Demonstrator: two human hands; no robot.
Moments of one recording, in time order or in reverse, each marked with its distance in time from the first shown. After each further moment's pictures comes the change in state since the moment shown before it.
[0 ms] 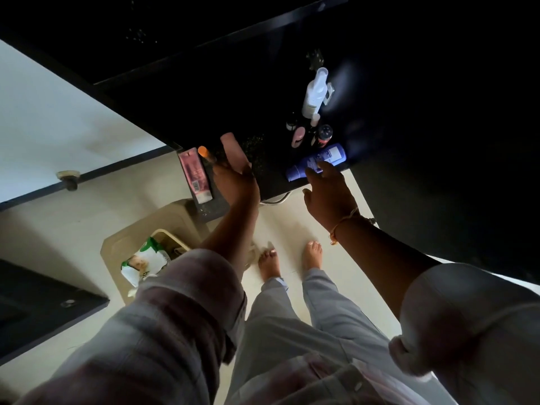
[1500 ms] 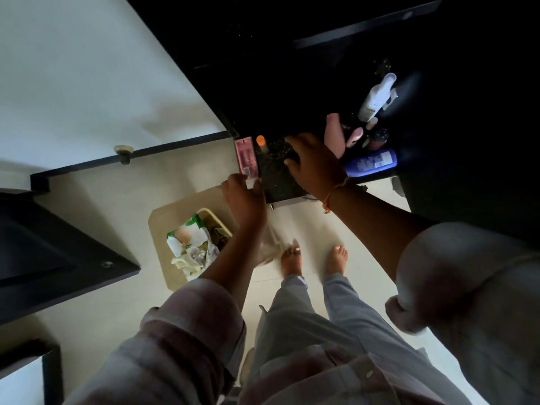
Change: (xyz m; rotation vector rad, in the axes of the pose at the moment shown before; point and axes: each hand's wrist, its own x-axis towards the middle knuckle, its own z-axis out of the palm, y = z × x) left_hand -0.002 -0.047 -0.096 0.120 0.089 0.115; right_hand 0.047 -0.119 -0.009 0.202 0.036 -0.346
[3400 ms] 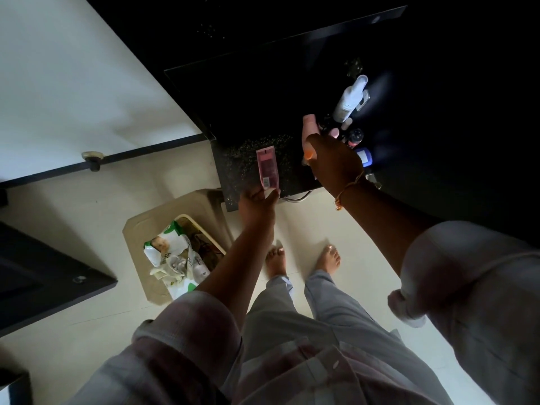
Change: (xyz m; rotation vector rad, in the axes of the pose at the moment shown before) left_hand -0.049 0.026 0.026 -0.510 -0.353 -0.357; right_hand -0.015 0.047 -0.034 -0.365 0.144 0.121
